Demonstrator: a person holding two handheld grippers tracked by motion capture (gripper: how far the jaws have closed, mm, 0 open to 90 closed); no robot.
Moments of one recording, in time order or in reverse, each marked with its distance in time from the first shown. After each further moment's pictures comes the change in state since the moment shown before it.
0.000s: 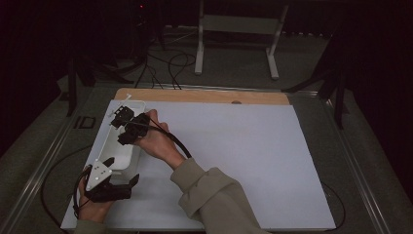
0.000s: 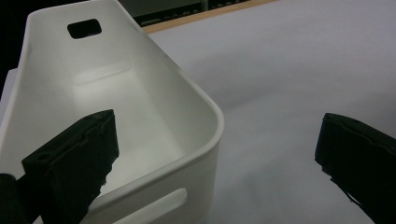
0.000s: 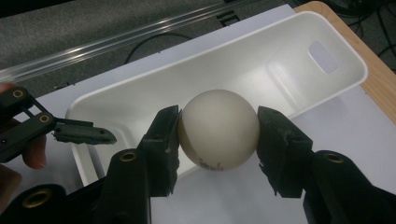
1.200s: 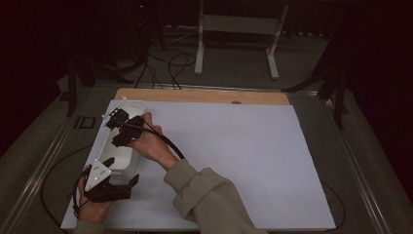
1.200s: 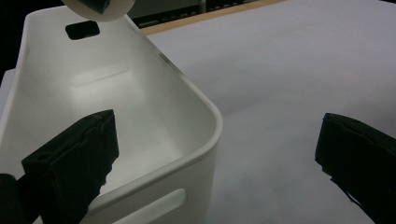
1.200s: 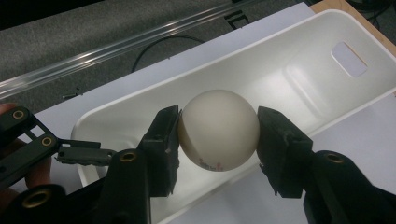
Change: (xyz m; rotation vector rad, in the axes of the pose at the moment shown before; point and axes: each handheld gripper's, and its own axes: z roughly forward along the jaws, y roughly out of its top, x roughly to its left) left arm 0.001 0.000 0.000 -0.009 -0.010 -0.005; right arm 0.006 0.004 0.019 -0.002 0.031 0.029
